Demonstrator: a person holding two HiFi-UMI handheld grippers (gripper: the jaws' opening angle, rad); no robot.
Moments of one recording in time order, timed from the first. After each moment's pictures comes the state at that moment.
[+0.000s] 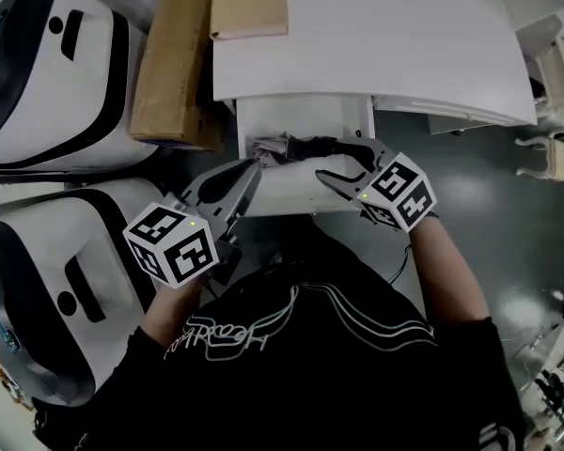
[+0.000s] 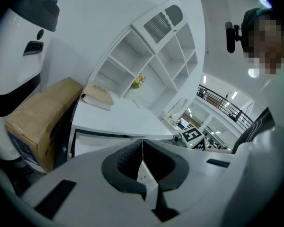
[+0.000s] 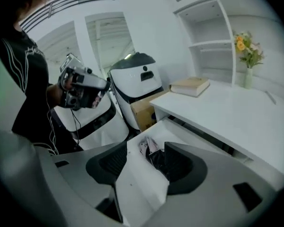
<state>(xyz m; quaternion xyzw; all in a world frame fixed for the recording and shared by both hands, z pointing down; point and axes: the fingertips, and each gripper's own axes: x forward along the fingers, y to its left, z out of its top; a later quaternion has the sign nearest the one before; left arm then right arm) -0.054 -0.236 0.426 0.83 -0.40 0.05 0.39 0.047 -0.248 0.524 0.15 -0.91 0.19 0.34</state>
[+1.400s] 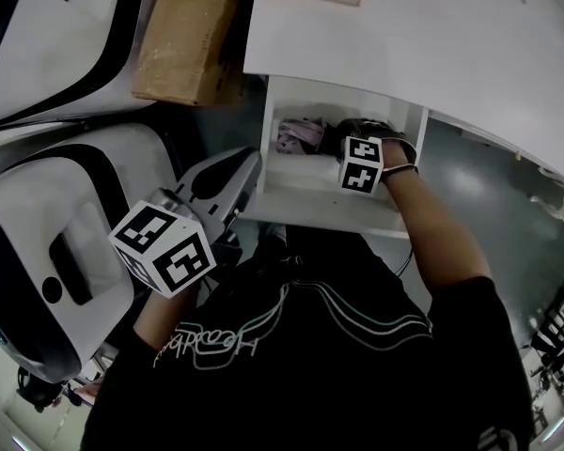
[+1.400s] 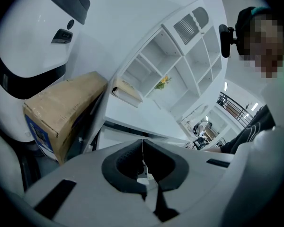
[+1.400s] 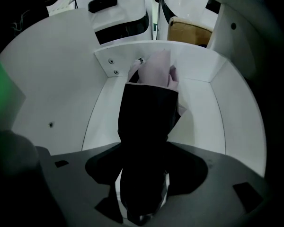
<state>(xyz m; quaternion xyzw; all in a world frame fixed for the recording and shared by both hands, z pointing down) -0.119 -0.278 0.502 0.75 -0.48 0.05 0.45 0.020 -0.279 0.777 -0.11 -0.76 -0.06 0.63</state>
